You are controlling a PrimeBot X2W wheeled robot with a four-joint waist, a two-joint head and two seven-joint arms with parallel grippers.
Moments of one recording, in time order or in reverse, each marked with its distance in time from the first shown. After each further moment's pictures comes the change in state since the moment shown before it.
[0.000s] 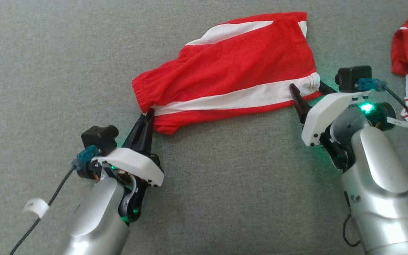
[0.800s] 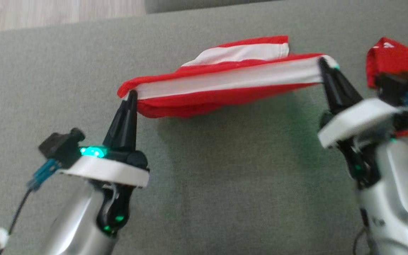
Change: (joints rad) left arm 0.118 0.067 0.063 -0.355 -0.126 -0.041 -0.054; right arm 0.127 -0.044 0.019 -0.314 0.182 0.000 -0.180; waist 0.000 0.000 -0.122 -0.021
